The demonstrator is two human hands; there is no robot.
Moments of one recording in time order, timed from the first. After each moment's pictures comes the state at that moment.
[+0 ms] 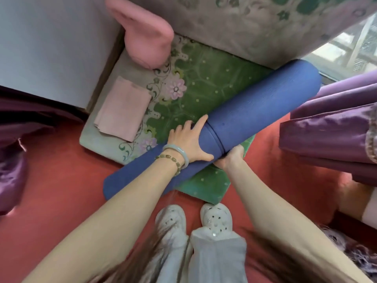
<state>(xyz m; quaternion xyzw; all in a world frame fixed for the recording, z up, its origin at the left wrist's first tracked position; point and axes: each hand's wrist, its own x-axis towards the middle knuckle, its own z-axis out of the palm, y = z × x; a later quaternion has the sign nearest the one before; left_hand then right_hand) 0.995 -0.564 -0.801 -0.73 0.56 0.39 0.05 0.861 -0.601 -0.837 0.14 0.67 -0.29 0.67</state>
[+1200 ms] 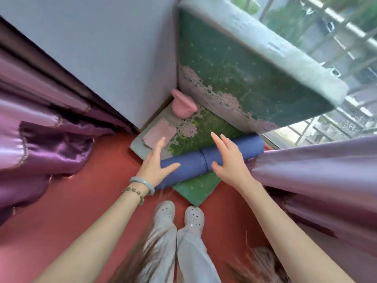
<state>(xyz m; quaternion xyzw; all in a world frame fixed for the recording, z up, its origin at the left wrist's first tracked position) 1.045 -0.461 -0.498 -0.82 0.32 0.37 -0.28 0.874 -0.625 -0.471 -0.86 0.37 0.06 0.35</state>
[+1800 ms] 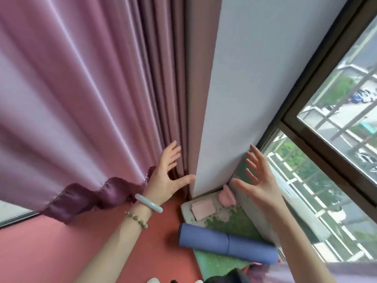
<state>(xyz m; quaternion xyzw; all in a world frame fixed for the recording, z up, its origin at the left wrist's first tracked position) 1.061 -0.316 -0.024 -0.75 0.24 0.11 -0.61 0.951 -0.535 0.004 -0.76 0.15 -0.14 0.61</state>
